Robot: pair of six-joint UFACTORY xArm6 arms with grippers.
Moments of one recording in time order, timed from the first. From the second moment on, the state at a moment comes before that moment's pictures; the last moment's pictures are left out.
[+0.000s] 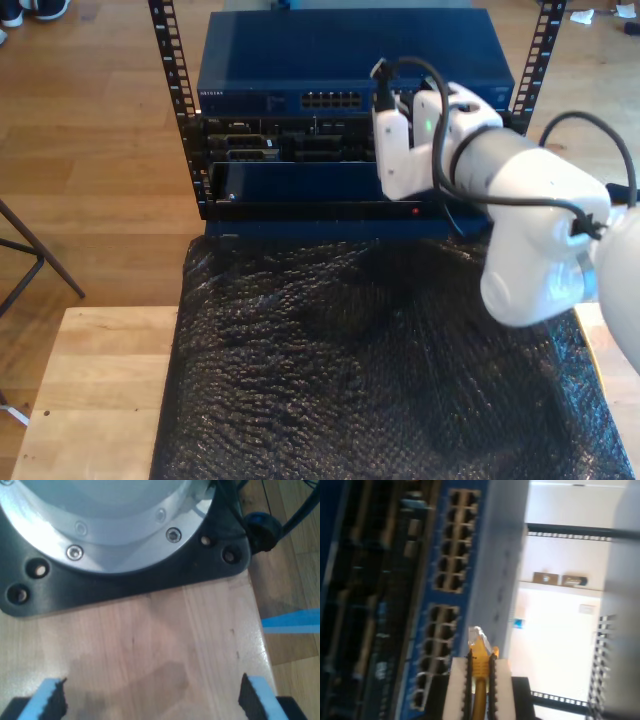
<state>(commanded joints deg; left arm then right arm) 78.9 -29.9 -5.6 5.8 60.2 -184.0 13.9 6.6 -45.9 -7.5 -36.6 -88.7</state>
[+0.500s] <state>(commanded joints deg) 78.9 -29.9 -5.6 5.8 60.2 -184.0 14.1 10.8 -44.4 -7.3 -49.8 -89.0</state>
